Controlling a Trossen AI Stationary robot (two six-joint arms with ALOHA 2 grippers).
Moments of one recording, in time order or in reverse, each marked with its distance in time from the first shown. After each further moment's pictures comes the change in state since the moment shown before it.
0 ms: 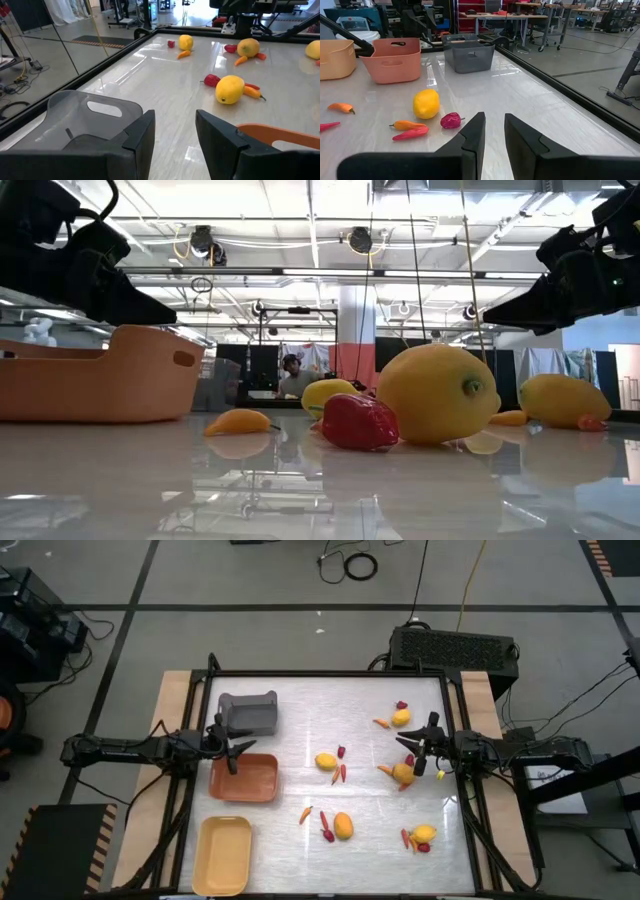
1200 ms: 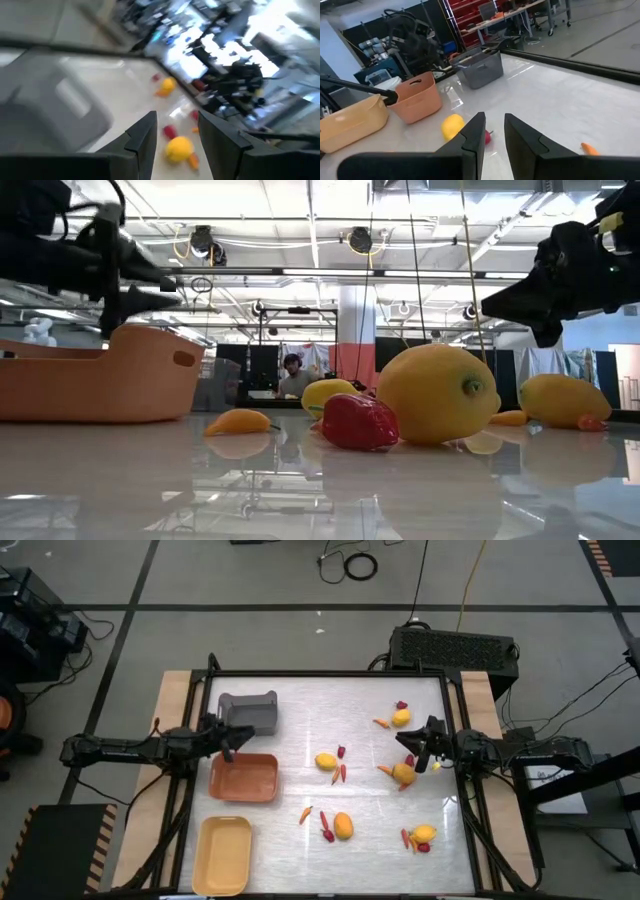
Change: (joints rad) left arm 0.007 0.014 -0.002 0.245 0.000 -0.593; right arm 0.000 0.005 0.000 0.058 -0.023 0.365
